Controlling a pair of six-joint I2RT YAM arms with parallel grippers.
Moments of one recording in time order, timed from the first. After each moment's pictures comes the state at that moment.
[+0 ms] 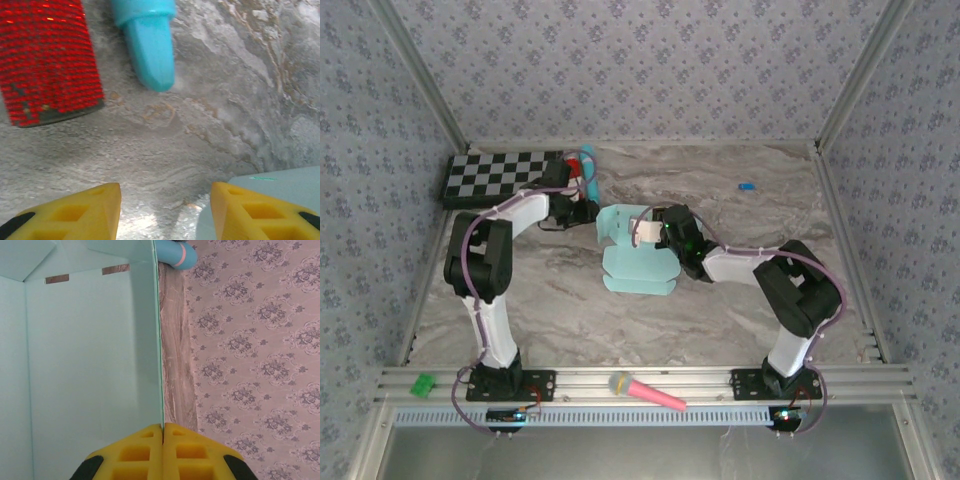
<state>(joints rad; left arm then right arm) -0.27 1.94 1.35 -0.48 0.31 -0.37 0.68 1.74 0.87 0.47 0.25 -1.19</state>
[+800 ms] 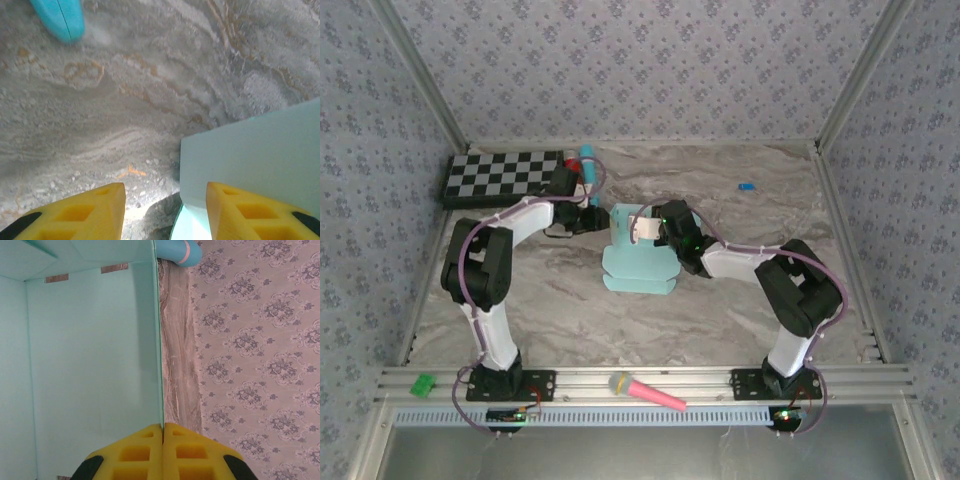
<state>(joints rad) -0.33 1.88 1.25 -0.43 0.39 -0.36 0.68 1.74 0.92 0.39 0.25 -1.17</state>
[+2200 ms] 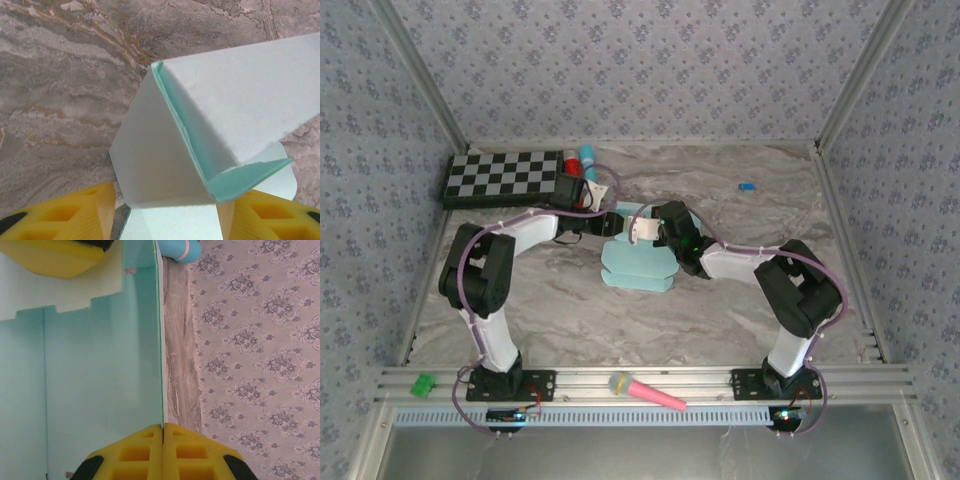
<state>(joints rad) -0.38 1.84 1.13 -0.15 0.49 -0.17 0.69 1.74 0.92 0.39 0.28 -1.16</state>
